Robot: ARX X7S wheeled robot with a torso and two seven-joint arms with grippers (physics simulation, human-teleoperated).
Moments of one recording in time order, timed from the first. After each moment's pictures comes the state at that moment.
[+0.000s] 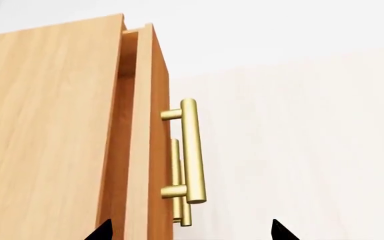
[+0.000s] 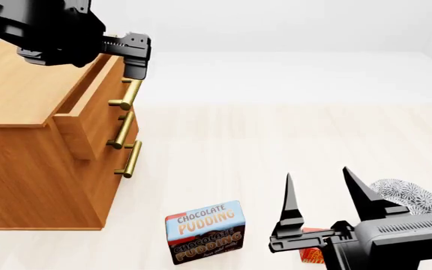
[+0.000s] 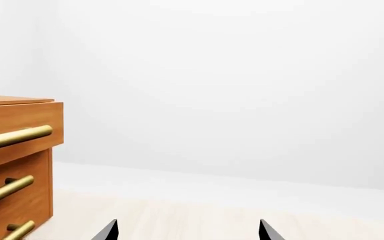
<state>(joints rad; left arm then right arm) -1.96 -0.37 1.05 -0.86 -1.72 -1.39 -0.70 -0.11 0.39 -0.14 -0.85 0.30 0.43 0.30</state>
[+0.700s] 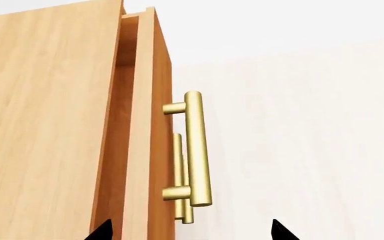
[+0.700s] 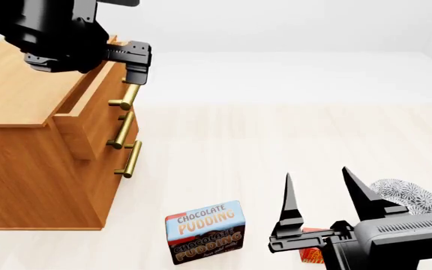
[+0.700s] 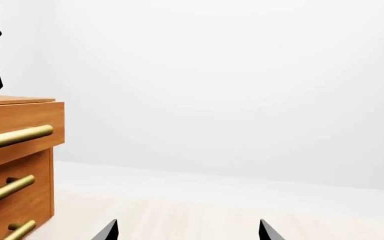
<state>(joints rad) -1.96 -0.32 1.14 -0.96 -1.61 -1.35 -0.54 -0.10 0.40 -0.15 -0.85 0.31 0.42 0.31</state>
